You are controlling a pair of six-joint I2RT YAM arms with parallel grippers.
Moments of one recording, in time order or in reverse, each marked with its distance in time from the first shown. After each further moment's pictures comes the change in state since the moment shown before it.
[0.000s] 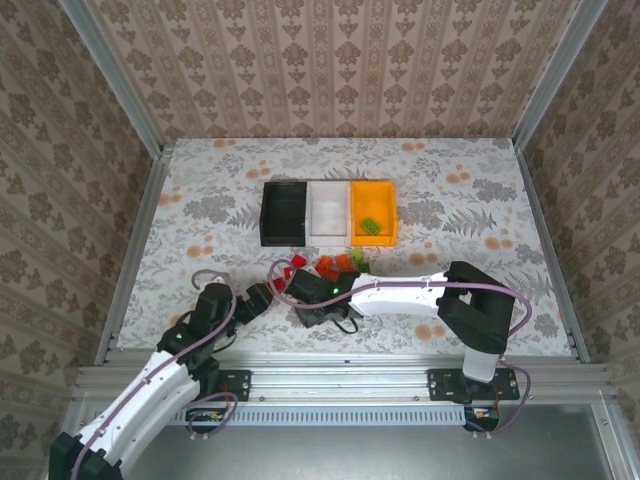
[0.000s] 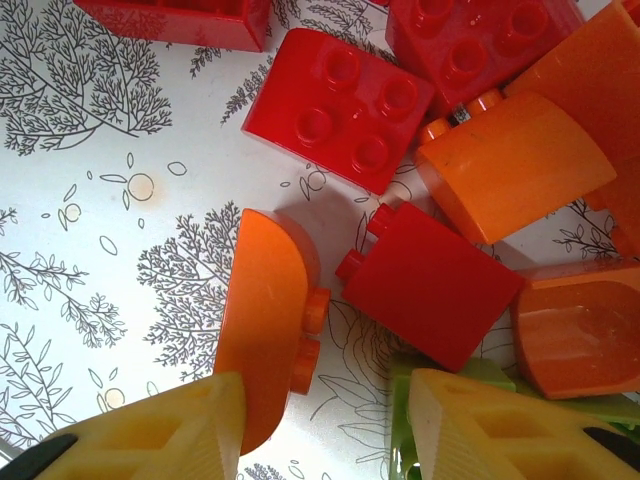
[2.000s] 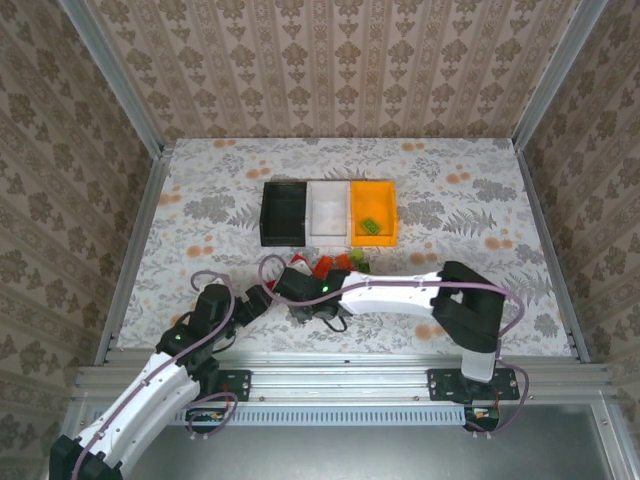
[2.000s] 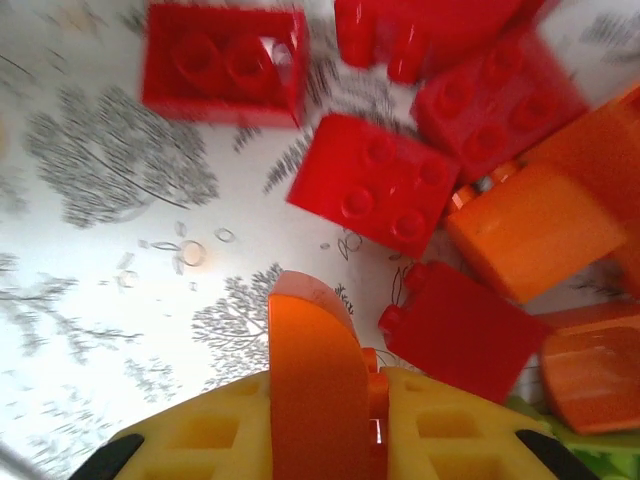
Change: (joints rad) left arm 0.001 -0.020 0.004 -0.037 0.005 -0.006; right arm 0.010 0.023 0.113 -0.046 0.058 0.049
